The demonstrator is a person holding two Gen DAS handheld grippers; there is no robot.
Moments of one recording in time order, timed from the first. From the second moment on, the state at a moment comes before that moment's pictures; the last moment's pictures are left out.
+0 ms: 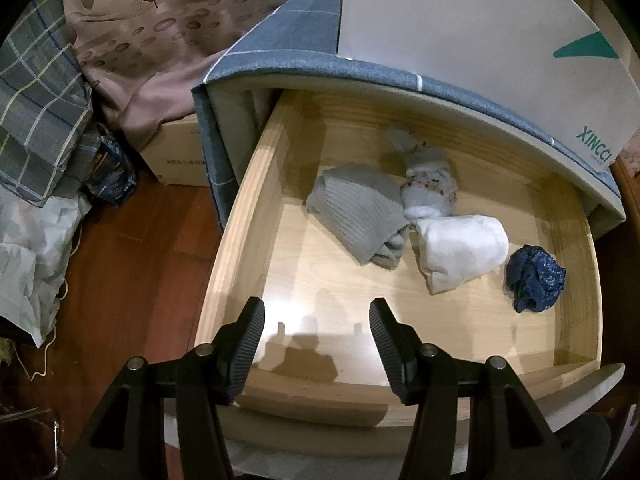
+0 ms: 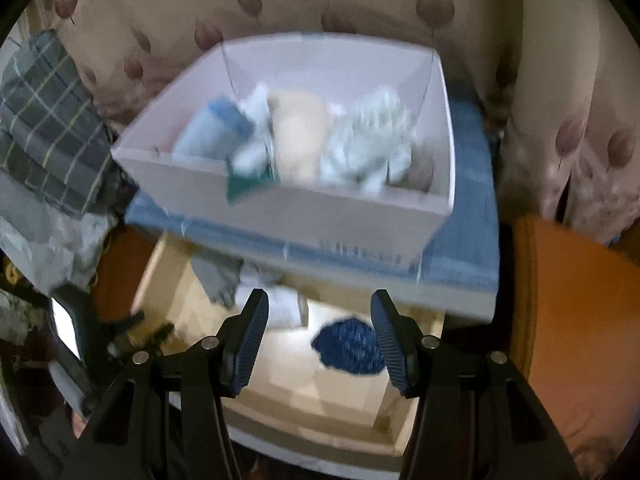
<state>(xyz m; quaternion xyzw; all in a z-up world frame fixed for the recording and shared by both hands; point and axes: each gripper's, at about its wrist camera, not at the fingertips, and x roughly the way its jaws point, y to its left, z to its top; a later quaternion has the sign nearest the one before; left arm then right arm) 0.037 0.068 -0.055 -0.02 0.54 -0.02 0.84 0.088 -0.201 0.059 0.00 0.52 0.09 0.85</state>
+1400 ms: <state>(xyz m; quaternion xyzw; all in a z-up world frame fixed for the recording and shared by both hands) 0.041 0.068 -0.059 -0.04 0.55 -0.03 0.83 0.133 -0.212 -0.152 -0.02 0.67 0.02 0.74</state>
